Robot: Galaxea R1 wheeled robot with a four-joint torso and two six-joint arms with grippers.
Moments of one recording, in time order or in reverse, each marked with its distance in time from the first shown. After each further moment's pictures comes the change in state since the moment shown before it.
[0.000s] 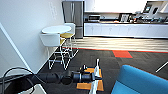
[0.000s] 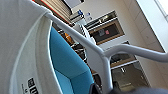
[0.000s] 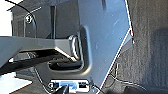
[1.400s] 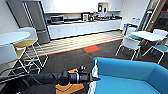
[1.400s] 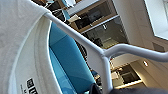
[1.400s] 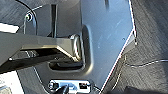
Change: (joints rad) left arm 0.003 -0.046 0.047 0.027 -0.002 0.000; right arm -0.001 0.056 -0.070 -0.021 0.006 0.000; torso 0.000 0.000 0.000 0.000
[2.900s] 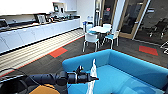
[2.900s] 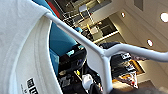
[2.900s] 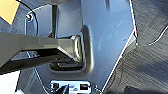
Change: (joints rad) left arm 0.001 -0.031 0.010 0.003 -0.006 0.000; right arm 0.001 0.003 0.000 -0.003 0.005 0.000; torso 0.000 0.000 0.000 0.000
